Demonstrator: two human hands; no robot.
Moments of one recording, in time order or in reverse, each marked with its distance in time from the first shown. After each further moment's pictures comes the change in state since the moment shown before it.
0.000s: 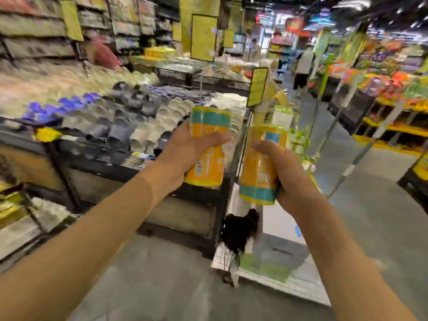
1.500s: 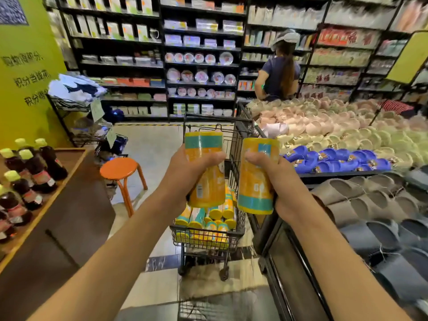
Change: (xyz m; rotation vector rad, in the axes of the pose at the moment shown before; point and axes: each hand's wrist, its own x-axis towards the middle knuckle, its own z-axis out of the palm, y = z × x) left_hand 0.112 0.027 -0.698 0.067 1.203 0.068; right_hand 0.329 0.130 0.805 -0.015 -1.190 0.175
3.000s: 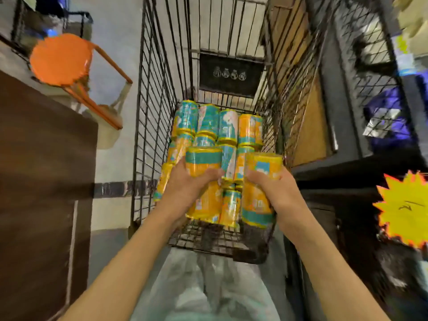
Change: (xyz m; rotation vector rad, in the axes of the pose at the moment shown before) left_hand 0.381 -0.361 -0.023 0.114 0.198 -0.704; right_hand 0.407 0.335 -0.080 -0.048 0.056 0.673
